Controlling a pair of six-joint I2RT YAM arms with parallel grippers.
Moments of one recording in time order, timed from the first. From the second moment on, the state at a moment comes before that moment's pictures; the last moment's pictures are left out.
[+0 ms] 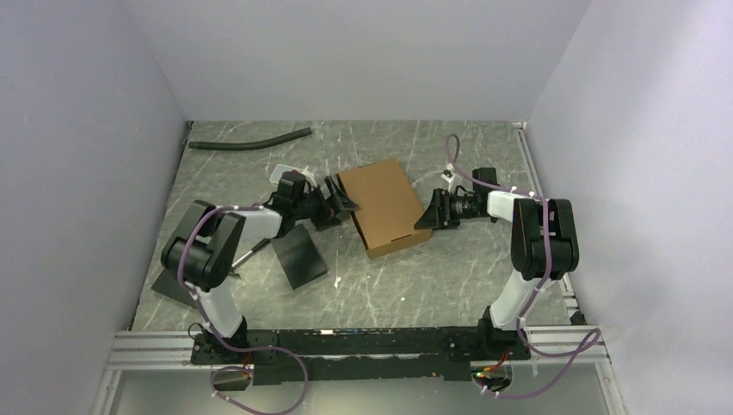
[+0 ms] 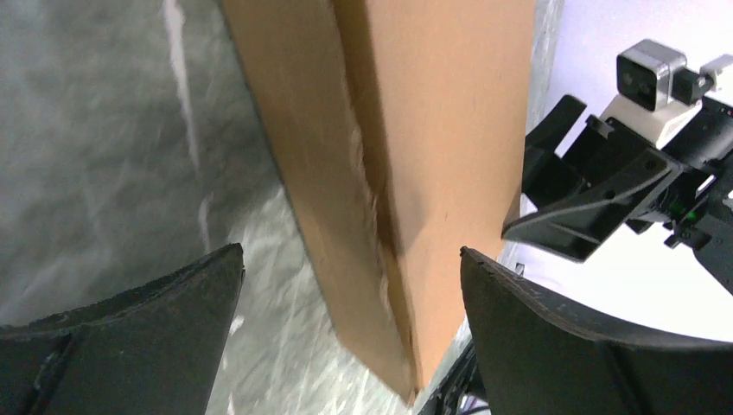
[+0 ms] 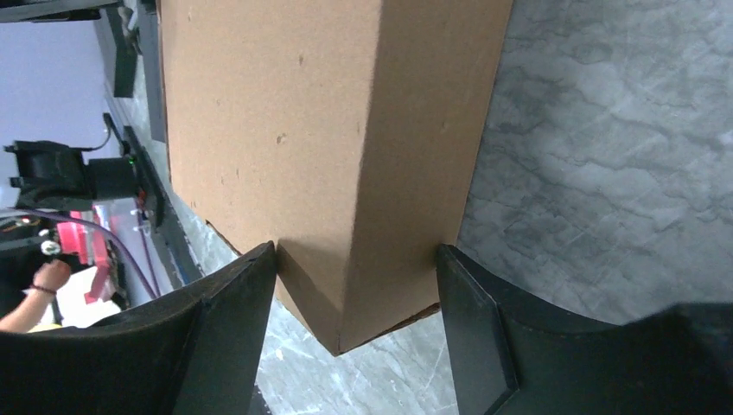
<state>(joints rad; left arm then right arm) -0.39 1.72 0.76 0.38 0.48 -0.92 0.00 1.77 0.91 -0.29 -0.94 -0.05</state>
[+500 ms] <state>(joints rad) -0.42 1.89 1.04 0.20 0.45 -0.91 -0.03 1.83 0.95 -0.32 -0.98 -0.03</state>
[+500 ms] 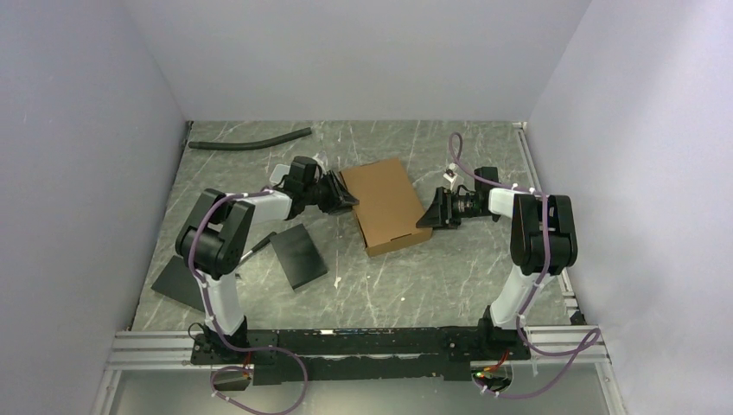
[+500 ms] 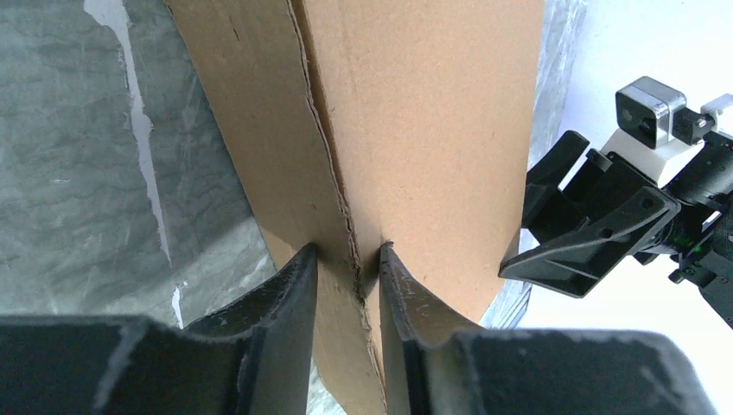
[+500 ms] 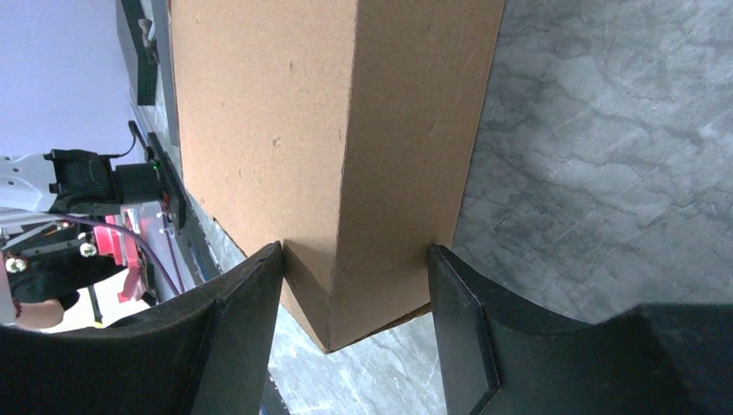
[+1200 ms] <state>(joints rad) -0.39 1.59 0.73 0.40 0.43 -0.94 -0.06 1.85 0.96 -0.33 -1.02 -0.02</state>
